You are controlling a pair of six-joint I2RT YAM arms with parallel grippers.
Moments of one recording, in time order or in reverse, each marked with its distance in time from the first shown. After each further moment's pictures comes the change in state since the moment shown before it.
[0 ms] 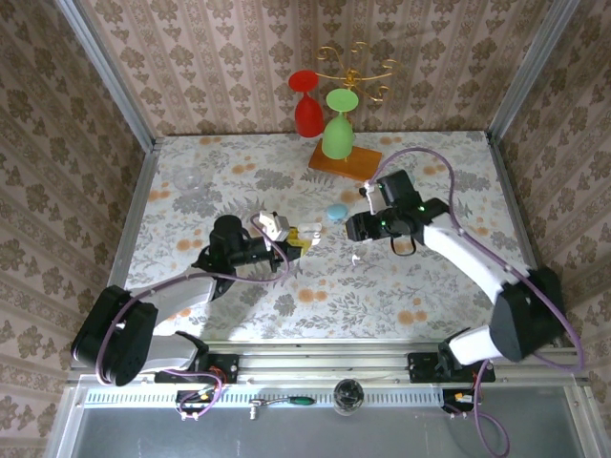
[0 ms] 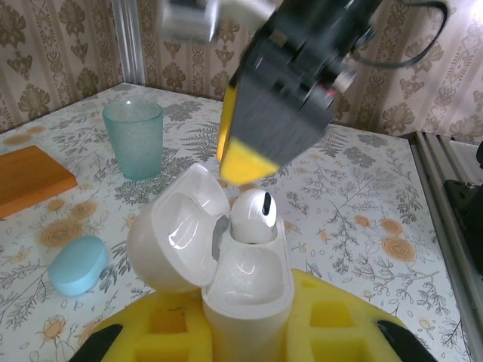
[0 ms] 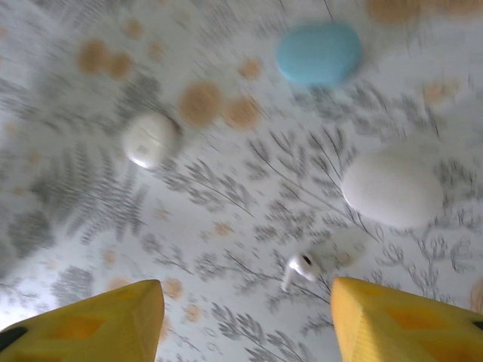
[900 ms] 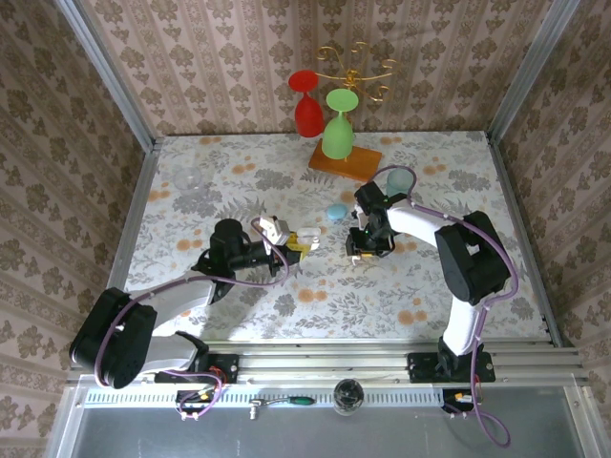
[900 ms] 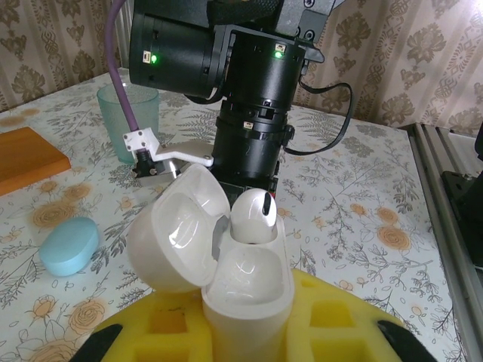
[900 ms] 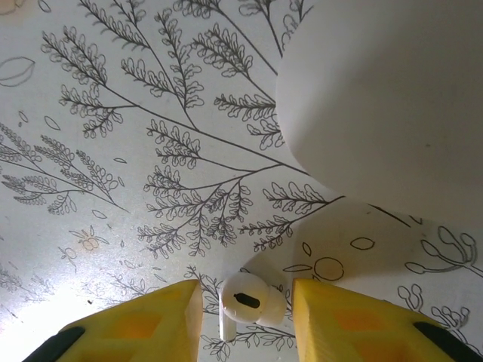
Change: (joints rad) left arm -0.007 -0.012 -0.023 -0.017 -0.010 0.000; right arm -0.001 0.378 0.073 -0.065 -0.010 0.130
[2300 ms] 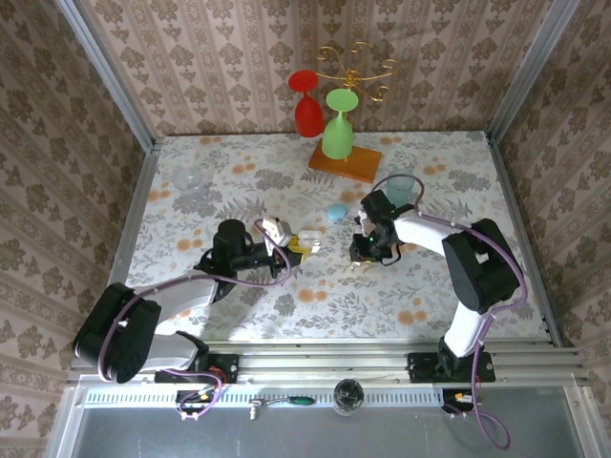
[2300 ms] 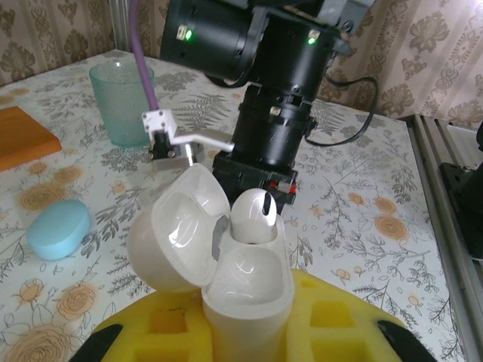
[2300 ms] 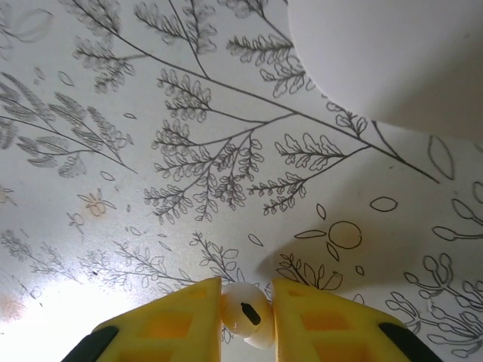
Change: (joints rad) left arm -0.006 0.039 0.000 -0.010 0.000 -0.001; right arm -0.008 -0.103 -0.156 0.142 -0.053 0.002
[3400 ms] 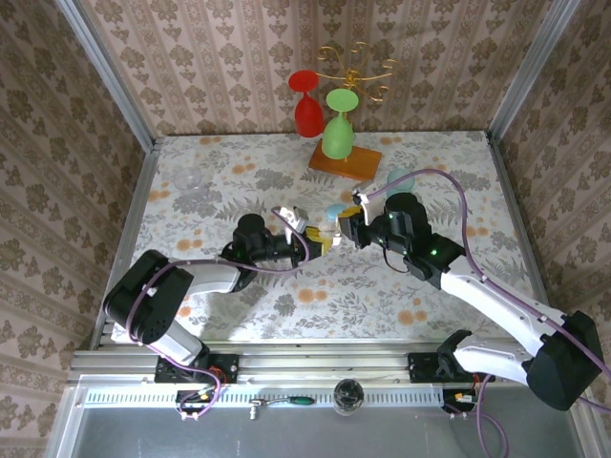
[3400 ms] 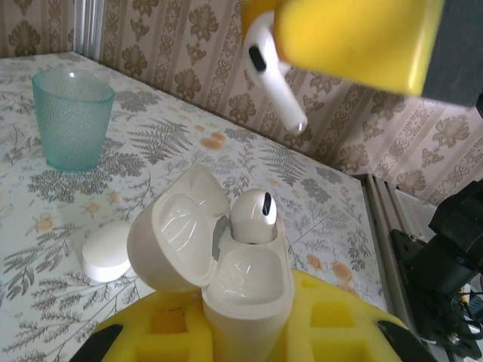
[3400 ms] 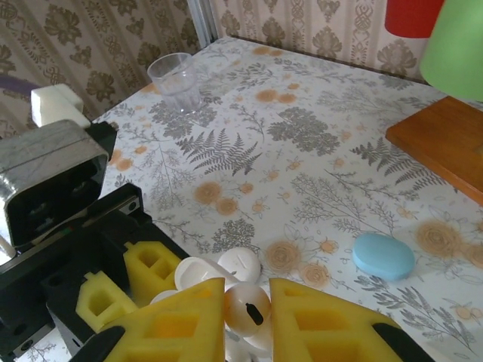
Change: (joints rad) left arm -0.098 0.247 0.116 0.301 0.000 -0.328; right arm 0.191 -0.621 -0.183 0.468 0.156 -0.259
